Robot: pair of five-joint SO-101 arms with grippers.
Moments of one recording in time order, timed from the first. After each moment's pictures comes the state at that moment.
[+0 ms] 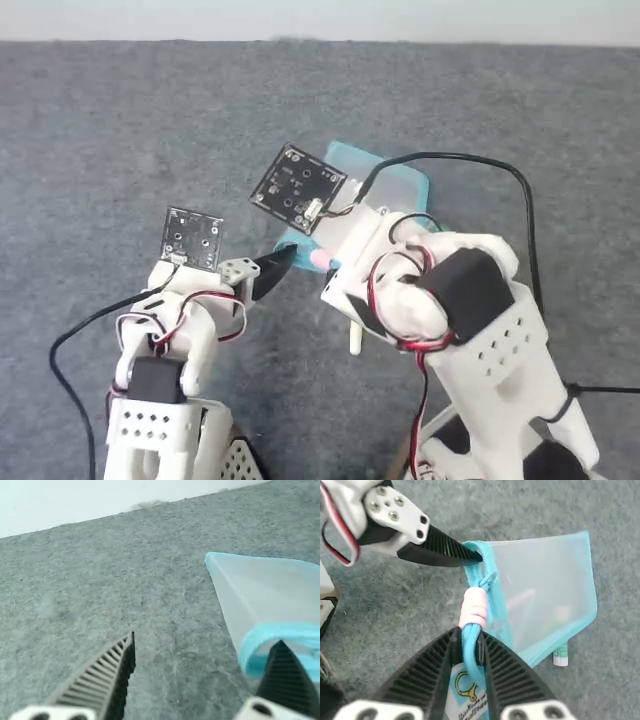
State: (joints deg) left arm -0.7 -79.7 78.0 45.9 -3.0; right arm -42.4 -30.9 -3.9 100.7 21.7
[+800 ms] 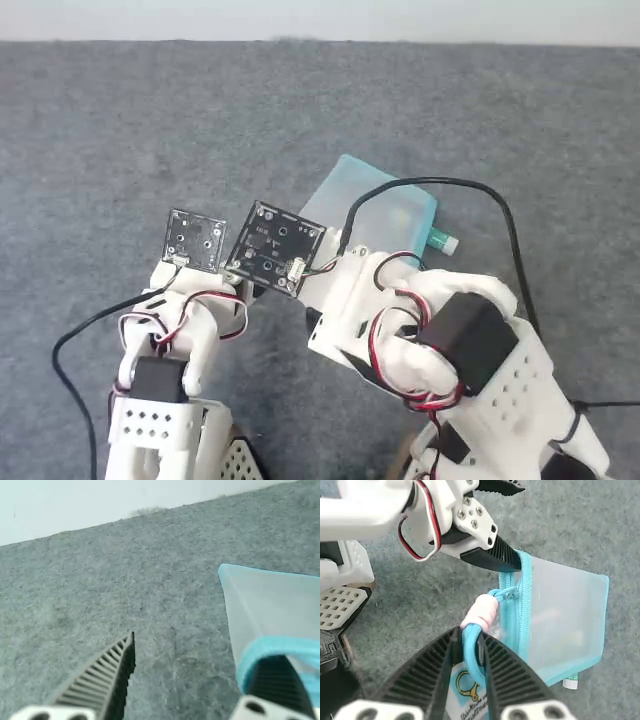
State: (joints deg) left arm -0.3 -79.7 79.7 42.9 -3.5; right arm -52.2 -37.0 0.7 100.7 20.5
